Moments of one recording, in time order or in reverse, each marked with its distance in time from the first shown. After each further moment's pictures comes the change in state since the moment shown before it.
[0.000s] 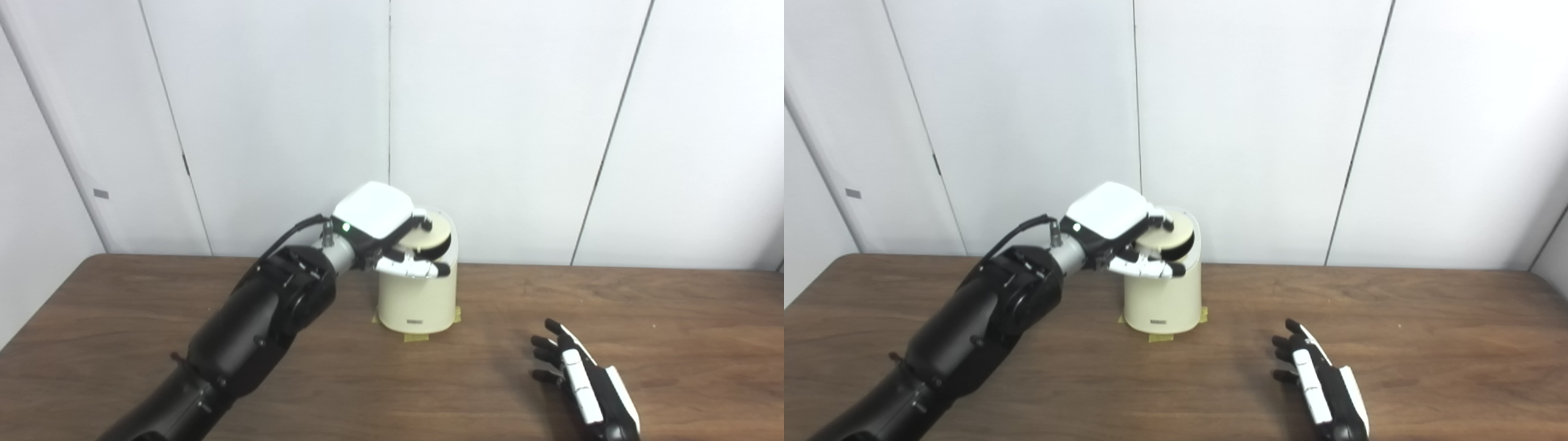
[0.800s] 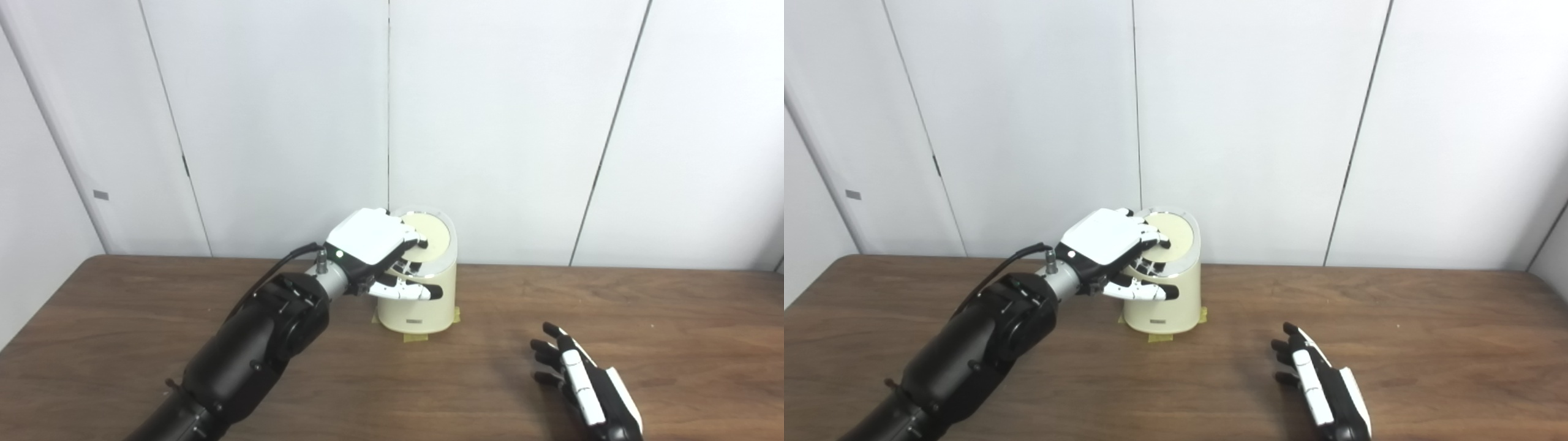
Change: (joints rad) left arm 0.053 -0.009 -0.015 0.044 0.034 -0.029 0.054; right arm 0.018 -0.012 -0.011 -0.075 0.000 0.096 0.015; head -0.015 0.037
